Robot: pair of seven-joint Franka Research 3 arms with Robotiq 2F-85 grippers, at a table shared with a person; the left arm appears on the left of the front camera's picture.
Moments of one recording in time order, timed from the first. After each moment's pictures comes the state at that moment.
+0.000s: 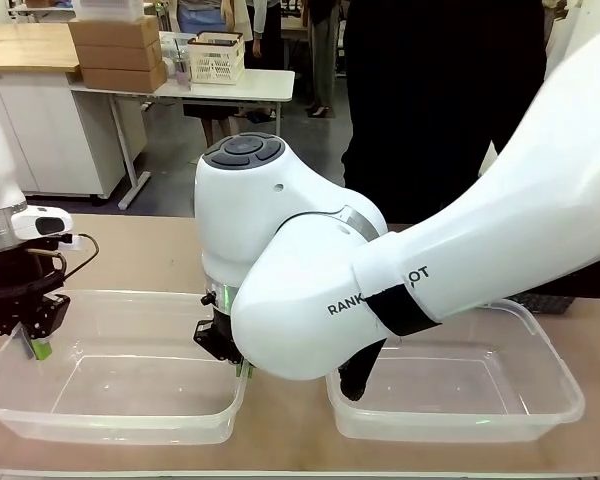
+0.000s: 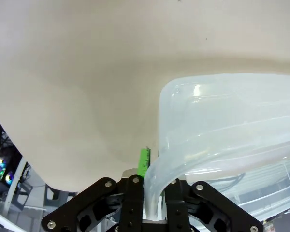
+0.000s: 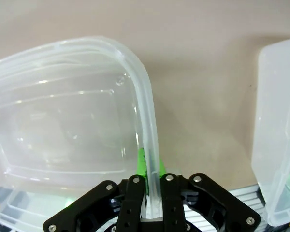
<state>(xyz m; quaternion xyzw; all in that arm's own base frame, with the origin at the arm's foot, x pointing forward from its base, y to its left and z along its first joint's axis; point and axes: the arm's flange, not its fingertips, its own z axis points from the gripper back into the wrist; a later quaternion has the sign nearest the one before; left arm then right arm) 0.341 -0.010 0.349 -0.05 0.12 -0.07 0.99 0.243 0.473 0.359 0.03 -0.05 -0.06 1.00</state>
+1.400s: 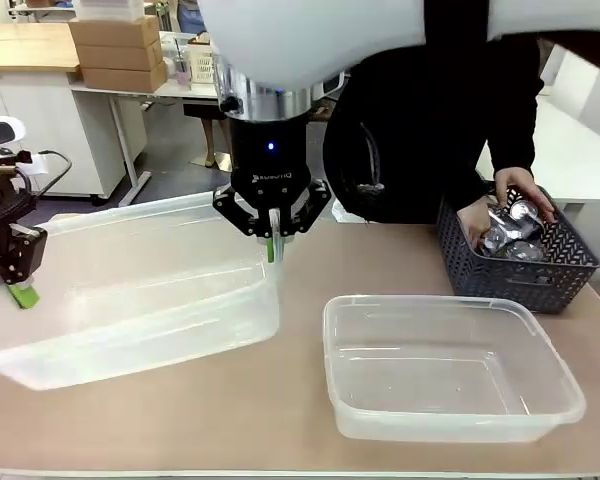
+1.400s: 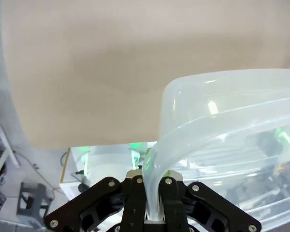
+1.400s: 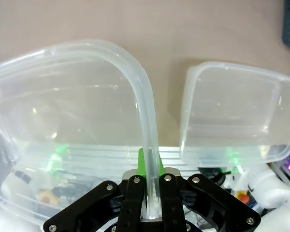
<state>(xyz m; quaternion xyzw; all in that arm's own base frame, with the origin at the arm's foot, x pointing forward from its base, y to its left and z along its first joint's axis) 0.289 -0.033 0.481 -0.10 0.04 -0.03 0.99 0.292 0.449 0.543 -0.02 -0.01 0.04 1.00</state>
